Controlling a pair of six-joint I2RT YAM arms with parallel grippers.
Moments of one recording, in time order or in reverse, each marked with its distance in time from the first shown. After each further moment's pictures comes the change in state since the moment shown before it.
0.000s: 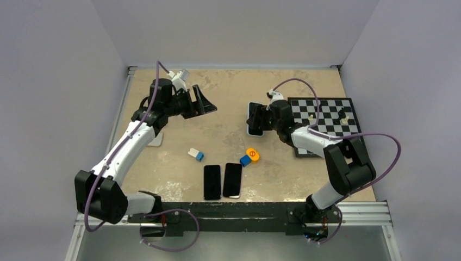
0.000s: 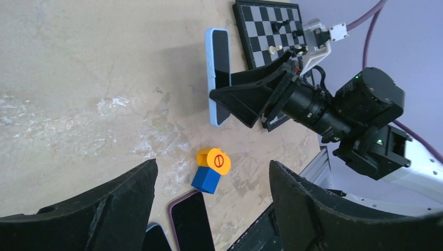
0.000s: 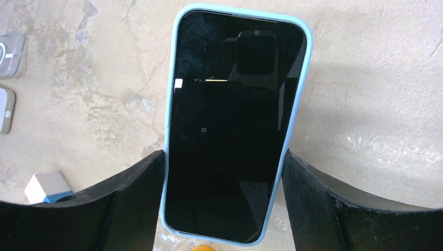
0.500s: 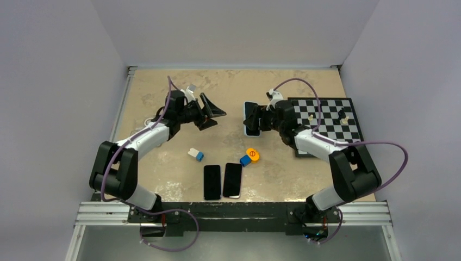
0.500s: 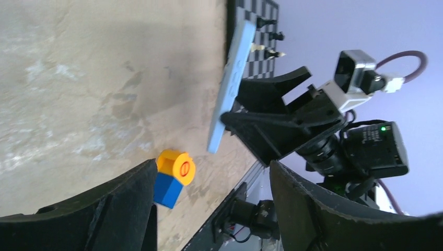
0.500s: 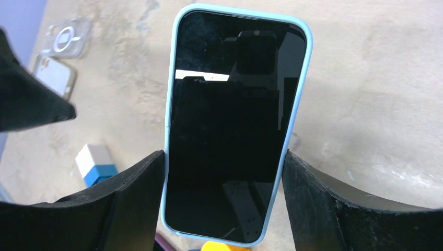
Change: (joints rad) left arm -0.016 0.218 -0.224 0.432 0.124 -0.401; right arm -0.001 -0.062 -0.043 0.045 -0.121 0.009
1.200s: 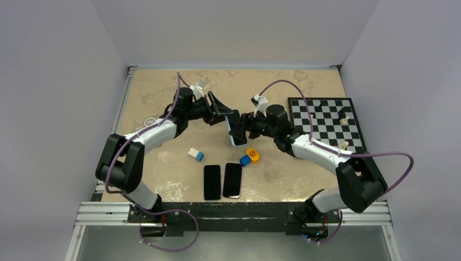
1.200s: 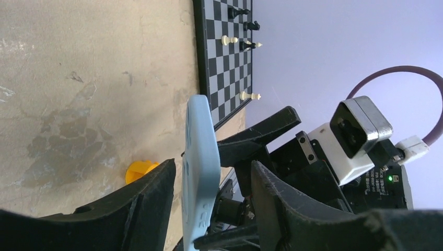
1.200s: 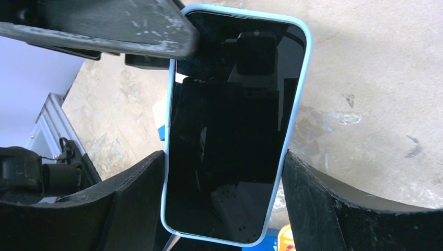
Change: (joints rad) left arm -0.078 0.079 0.066 0.148 0.016 -0.094; right arm 0.151 -0.101 0.002 -0.031 -0.150 0.002
